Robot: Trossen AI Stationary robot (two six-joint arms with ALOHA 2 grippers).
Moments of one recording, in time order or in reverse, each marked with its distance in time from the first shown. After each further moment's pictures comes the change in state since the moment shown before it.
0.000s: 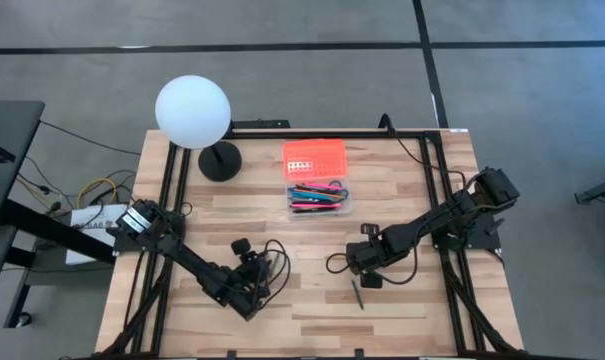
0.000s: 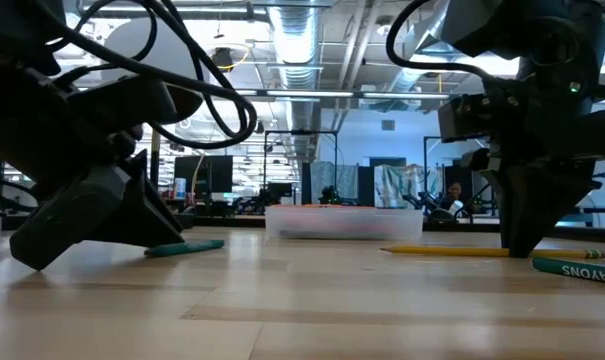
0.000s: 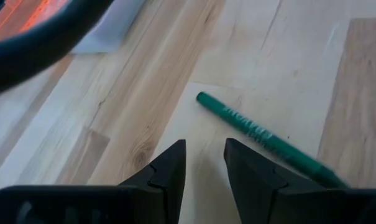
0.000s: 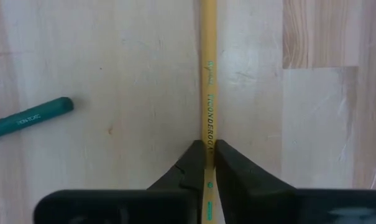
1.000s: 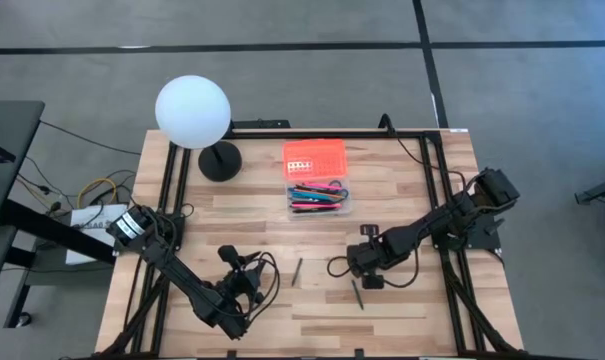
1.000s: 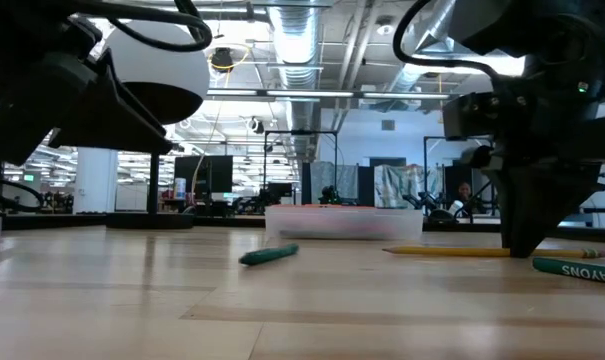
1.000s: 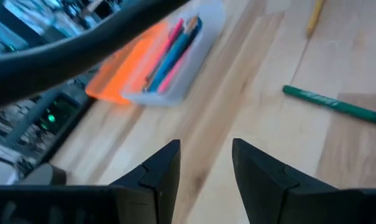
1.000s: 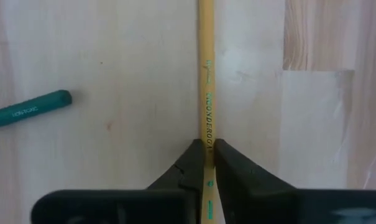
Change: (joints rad) left arm -0.137 -0.021 0.222 -0.576 -0.277 -0.329; right arm 0.021 0.002 0.003 -0.023 0.030 -0.015
